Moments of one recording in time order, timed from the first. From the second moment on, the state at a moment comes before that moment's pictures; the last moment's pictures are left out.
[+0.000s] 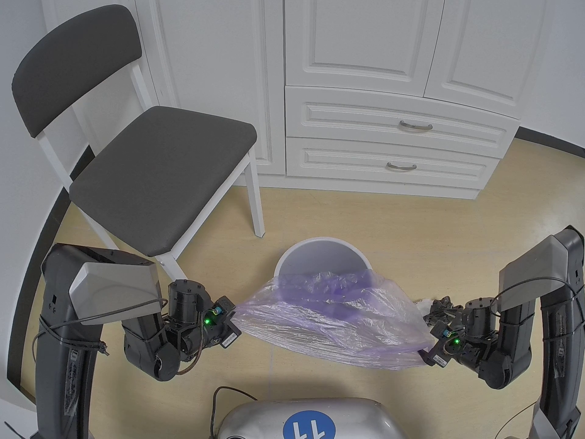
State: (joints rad) left arm -0.38 2.47 -0.70 -1.29 0.00 0.55; right arm 0.22 2.43 -0.27 -1.55 -0.15 -0.77
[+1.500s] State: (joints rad) left arm -0.34 2.51 -0.77 -1.29 0.01 0.55; right arm -0.24 2.34 -0.50 -1.55 0.88 -0.33
